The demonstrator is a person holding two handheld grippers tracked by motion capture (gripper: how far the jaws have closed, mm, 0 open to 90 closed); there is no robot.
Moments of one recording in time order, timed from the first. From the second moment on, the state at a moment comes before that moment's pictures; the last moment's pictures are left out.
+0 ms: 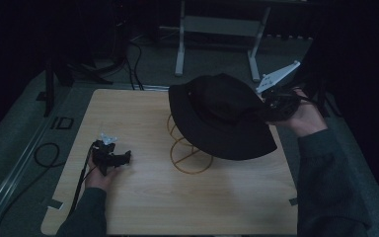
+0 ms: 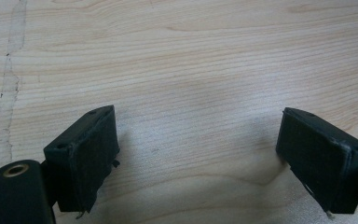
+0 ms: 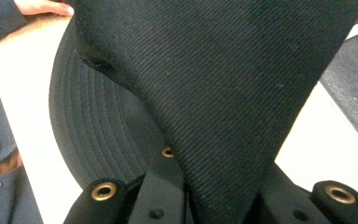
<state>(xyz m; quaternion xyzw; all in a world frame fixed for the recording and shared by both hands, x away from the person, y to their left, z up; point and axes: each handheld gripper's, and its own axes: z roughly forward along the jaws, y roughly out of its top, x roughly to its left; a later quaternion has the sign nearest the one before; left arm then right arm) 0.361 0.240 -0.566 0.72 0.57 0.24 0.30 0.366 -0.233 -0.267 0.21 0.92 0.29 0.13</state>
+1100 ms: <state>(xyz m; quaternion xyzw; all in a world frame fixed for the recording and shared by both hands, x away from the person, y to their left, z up) 0.361 0.240 -0.566 0.72 0.57 0.24 0.30 0.382 -0.197 -0.283 0.20 0.93 0.29 0.11</state>
